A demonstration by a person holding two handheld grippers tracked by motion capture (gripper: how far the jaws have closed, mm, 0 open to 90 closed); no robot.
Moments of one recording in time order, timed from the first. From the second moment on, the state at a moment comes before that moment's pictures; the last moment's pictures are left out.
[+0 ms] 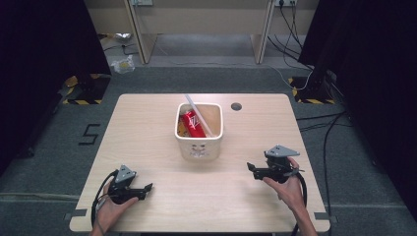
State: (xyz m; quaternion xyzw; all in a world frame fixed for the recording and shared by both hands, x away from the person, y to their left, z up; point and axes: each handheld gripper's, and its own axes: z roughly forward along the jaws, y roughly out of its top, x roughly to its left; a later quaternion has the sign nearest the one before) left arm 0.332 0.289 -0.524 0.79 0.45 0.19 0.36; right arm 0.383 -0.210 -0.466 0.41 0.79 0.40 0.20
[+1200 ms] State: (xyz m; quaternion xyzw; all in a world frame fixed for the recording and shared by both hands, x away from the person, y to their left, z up) left arm 0.332 0.289 -0.524 0.79 0.45 0.19 0.36; right arm 0.350 -0.226 -0.500 0.44 0.79 0.39 0.18
